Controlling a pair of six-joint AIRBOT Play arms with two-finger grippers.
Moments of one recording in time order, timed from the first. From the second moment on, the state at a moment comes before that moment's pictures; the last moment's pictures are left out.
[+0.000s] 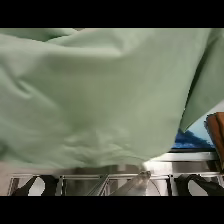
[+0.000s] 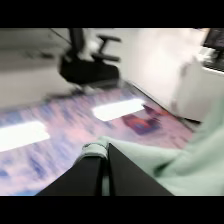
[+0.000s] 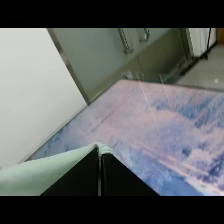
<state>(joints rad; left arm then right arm) 0.56 -0.90 1.65 0.25 -1.47 -1.10 -0.20 -1.04 1.61 -0.38 1.20 1.11</state>
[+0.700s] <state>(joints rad) 0.21 -1.69 1.41 0.45 -1.68 -1.19 -0.25 -1.66 1.55 -0.62 1.54 1.20</state>
